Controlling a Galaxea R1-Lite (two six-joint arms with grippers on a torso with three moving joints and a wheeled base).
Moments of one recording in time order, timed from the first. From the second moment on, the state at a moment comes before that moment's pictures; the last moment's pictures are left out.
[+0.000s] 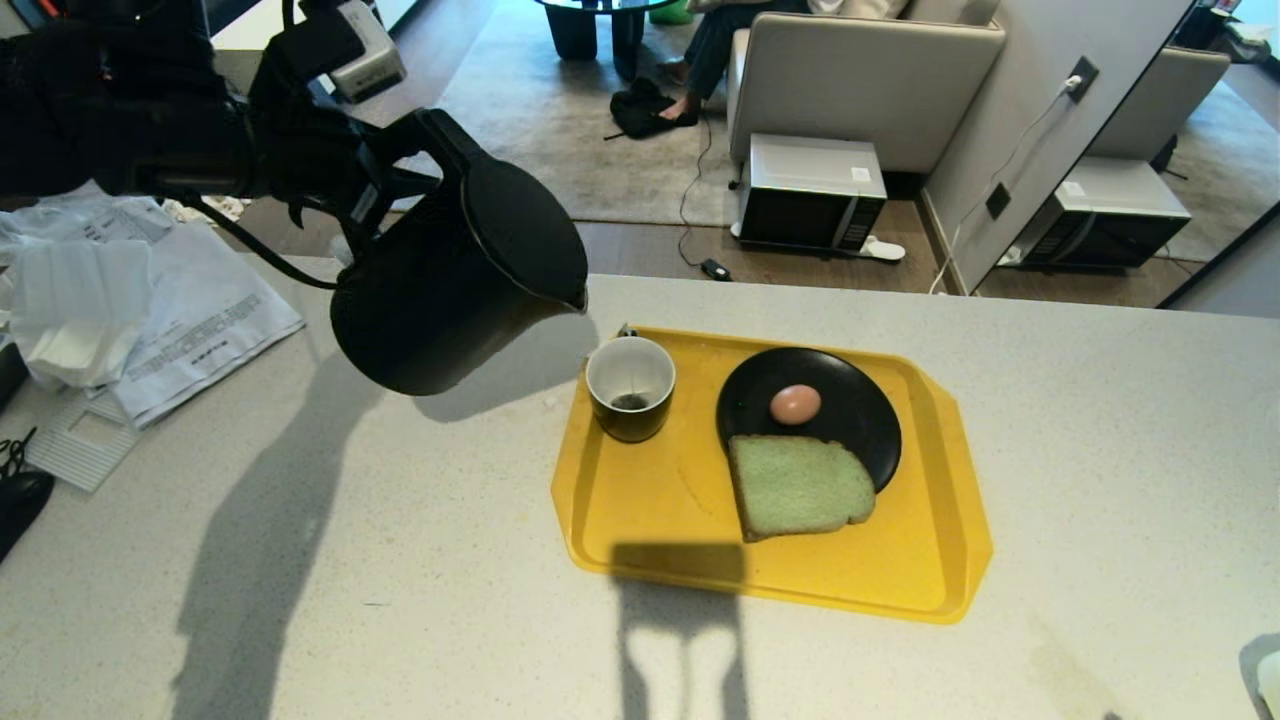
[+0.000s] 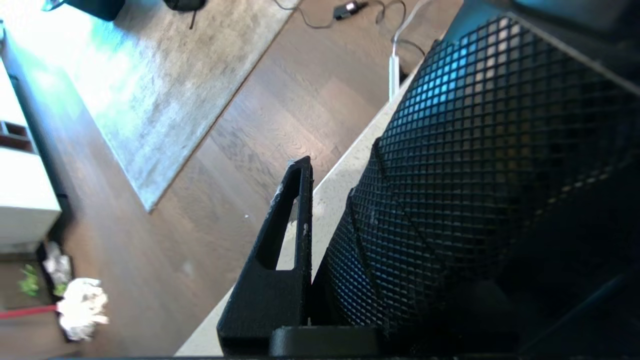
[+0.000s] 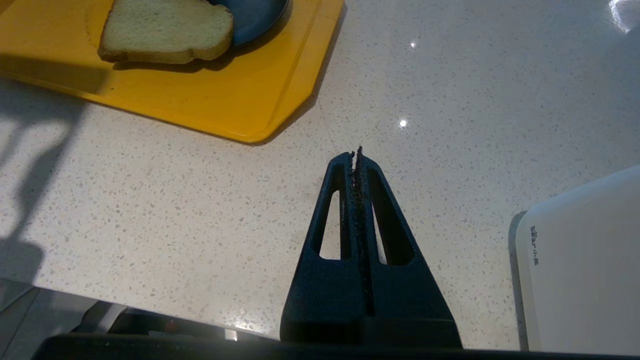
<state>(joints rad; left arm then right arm) -0.17 1.84 -1.94 0.25 -0.29 0.85 0.00 0.00 0.00 -0.01 0.03 -0.06</state>
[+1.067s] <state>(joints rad) -0.34 1.90 -1.94 0.25 0.01 1.01 0.00 0.00 0.00 -0.01 0.03 -0.06</state>
